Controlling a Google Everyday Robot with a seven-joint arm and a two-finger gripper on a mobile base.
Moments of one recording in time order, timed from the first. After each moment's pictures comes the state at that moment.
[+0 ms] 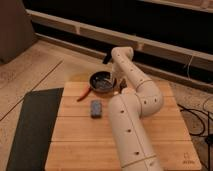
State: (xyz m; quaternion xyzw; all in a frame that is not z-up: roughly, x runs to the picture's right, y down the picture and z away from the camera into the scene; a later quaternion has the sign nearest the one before) arm 0.087 -0.040 1.019 -0.25 0.22 0.74 0.58
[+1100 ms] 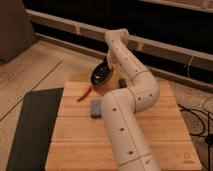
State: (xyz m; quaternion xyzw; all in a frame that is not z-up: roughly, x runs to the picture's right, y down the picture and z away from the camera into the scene) arm 0.045 -0.187 0.939 -0.16 0.12 0.70 0.68
